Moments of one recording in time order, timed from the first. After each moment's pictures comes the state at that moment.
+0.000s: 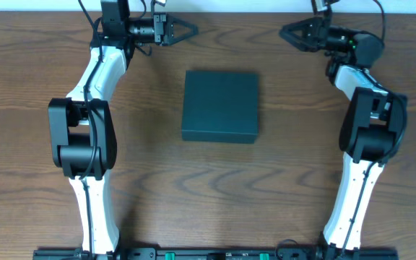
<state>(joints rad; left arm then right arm) -0.06 2.27 1.83 0.07 1.40 -0.65 -0.14 2.51 1.79 1.53 -1.55 1.89</state>
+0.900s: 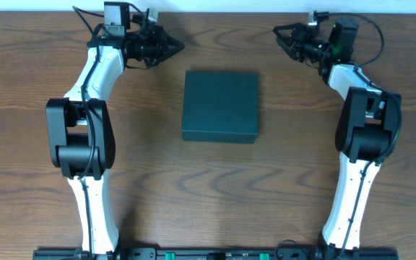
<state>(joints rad) -0.05 2.27 1.83 -0.47 0.91 -0.60 -0.12 2.51 1.79 0.23 -0.94 0.90</state>
